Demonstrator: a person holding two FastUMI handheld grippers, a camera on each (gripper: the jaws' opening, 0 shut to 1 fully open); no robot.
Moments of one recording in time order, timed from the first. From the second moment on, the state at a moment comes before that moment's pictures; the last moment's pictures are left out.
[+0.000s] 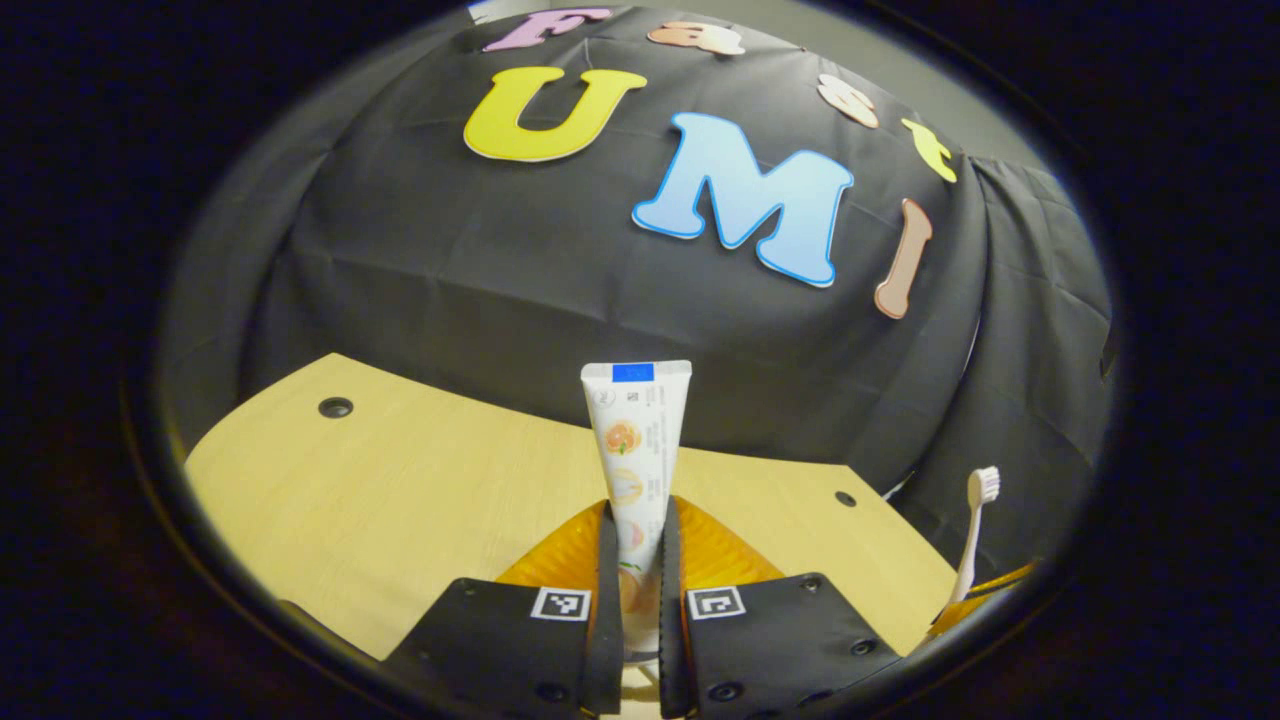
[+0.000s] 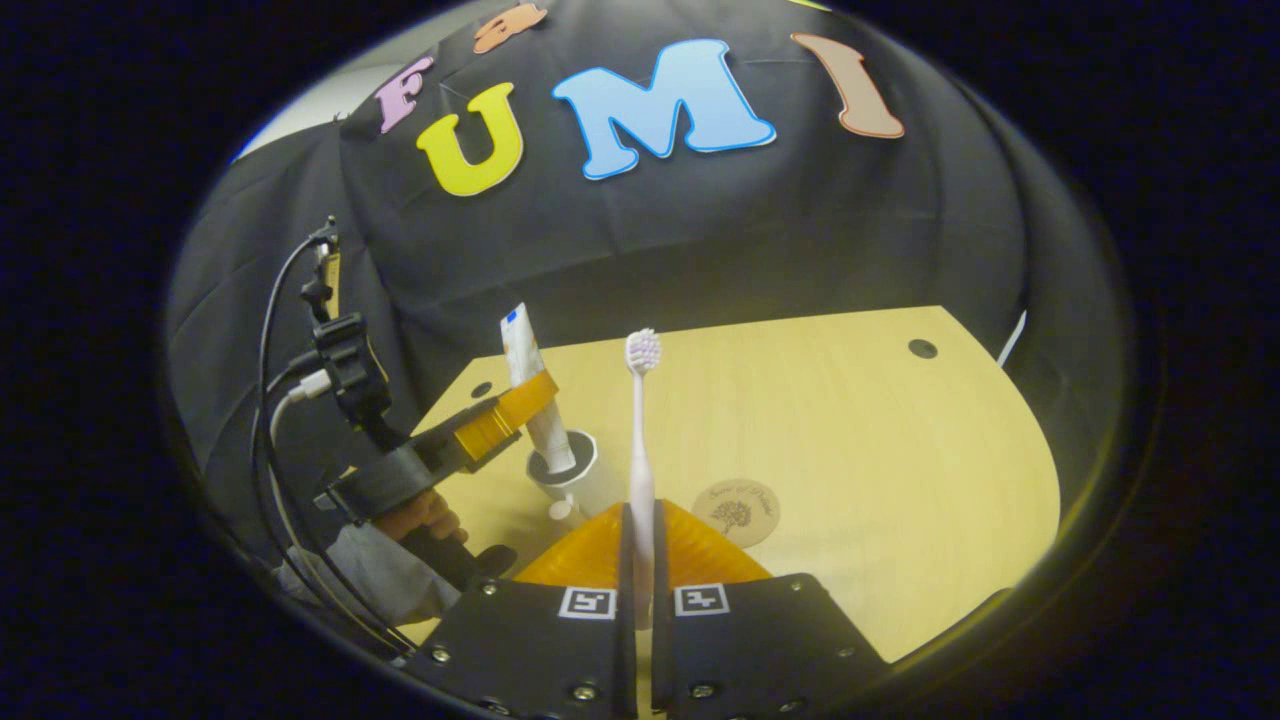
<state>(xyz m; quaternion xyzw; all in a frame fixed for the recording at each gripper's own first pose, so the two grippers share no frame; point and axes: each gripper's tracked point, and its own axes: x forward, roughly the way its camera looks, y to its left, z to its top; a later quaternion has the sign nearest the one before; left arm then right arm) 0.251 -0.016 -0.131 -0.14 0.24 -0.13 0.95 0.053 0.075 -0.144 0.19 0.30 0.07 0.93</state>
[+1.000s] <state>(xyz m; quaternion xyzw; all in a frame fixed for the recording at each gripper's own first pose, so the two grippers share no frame) 0.157 0.076 -0.112 -0.18 0.29 -0.05 0.94 0.174 0.152 -0.085 0.22 0.16 0.20 0.94</state>
